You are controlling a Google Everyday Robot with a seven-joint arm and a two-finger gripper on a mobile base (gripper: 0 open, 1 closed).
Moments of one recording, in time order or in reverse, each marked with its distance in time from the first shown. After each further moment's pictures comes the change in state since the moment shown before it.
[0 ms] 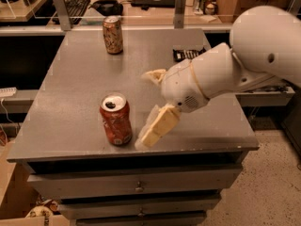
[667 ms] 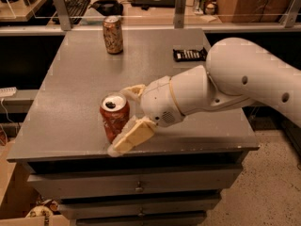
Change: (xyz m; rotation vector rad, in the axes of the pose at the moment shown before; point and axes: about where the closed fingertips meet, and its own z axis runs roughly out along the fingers) arm -0.014 0.015 0.049 -0.028 -0.130 0.037
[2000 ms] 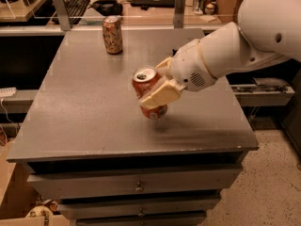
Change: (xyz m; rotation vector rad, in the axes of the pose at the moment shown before) arm 0.003 -0.063 -0.078 0.151 0.172 0.032
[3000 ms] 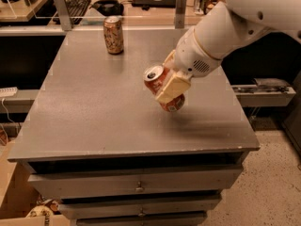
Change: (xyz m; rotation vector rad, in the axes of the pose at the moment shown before) arm 0.025 -0.030 -0.015 0.011 0.277 -0.107
